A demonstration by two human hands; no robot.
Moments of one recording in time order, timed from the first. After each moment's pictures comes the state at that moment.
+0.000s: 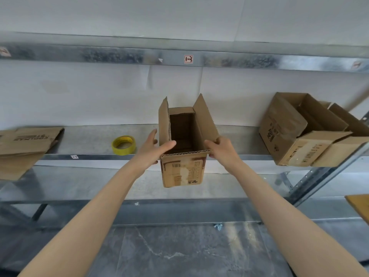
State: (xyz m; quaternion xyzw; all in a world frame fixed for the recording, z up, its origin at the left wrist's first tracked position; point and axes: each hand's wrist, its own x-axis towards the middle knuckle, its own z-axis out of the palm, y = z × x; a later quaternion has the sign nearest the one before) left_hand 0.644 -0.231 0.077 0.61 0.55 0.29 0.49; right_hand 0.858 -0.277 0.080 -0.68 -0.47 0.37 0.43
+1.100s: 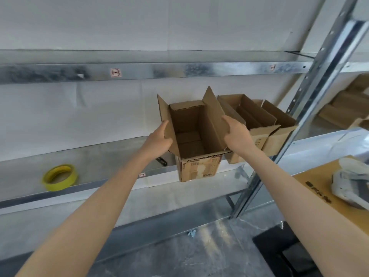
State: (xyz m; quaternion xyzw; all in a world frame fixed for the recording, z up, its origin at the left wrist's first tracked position) left_hand 0.815 -0.203 0.114 0.79 0.42 0.20 0.39; right_hand 1.028 -0.312 0.127 -0.79 -0.51 0.05 0.32
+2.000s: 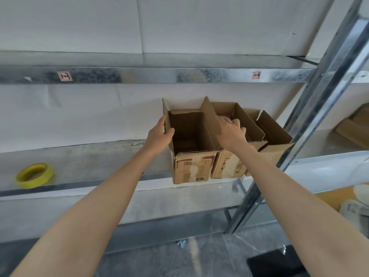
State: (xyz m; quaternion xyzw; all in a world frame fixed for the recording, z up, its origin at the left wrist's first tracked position) left_hand 0.954 -0.195 0.106 0.75 0.49 0.29 0.34; right_hand 1.159 -0.270 0.125 -0.81 -0.57 0.00 0.15
